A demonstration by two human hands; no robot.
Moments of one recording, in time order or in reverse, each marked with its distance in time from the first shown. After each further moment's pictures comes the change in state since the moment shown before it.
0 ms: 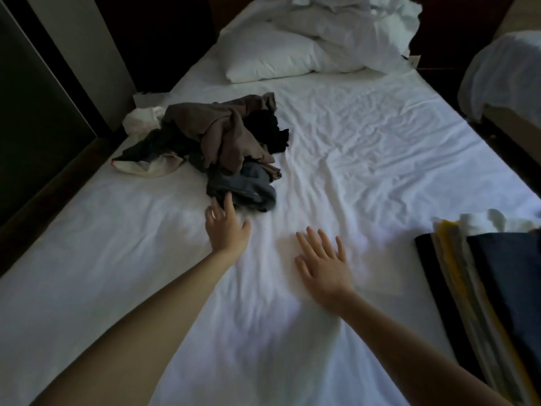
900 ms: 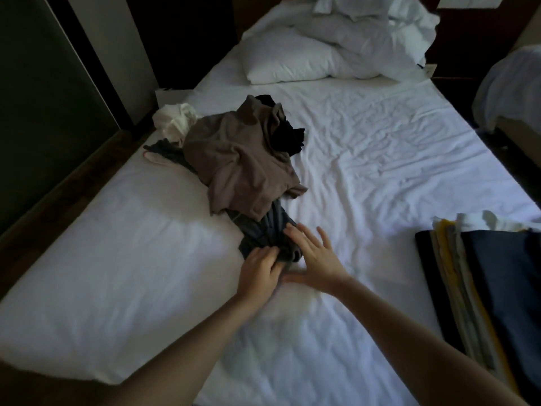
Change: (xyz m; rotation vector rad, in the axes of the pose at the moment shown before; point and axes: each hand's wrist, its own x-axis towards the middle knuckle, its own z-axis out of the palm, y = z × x) left_hand -0.125 -0.015 -0.005 -0.164 0.095 0.498; right_hand -0.017 -0.033 -0.025 0.166 0.062 -0.370
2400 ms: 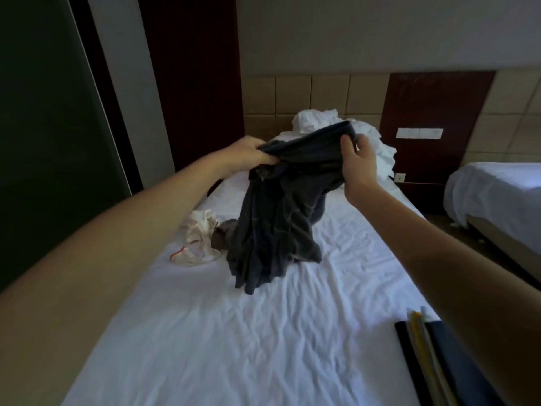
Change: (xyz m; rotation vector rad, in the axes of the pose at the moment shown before) left_hand 0.253 0.173 -0.332 -0.308 -0.277 -0.103; right_hand 0.101 -0.113 -0.356 0.982 0.901 0.206
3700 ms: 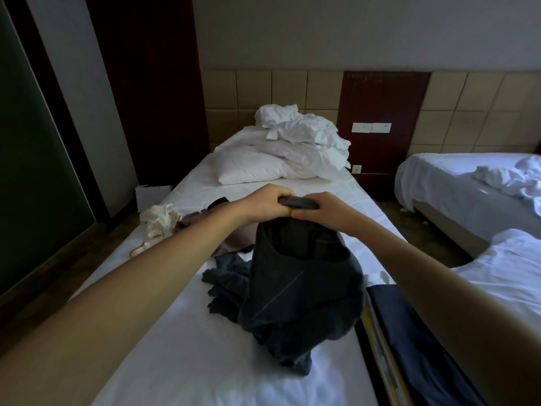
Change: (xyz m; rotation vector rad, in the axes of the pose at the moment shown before) left_hand -0.040 0.008 0.141 0.046 -0.247 0.234; right_hand -0.065 0.019 -0.097 -0.803 -0.667 0.058
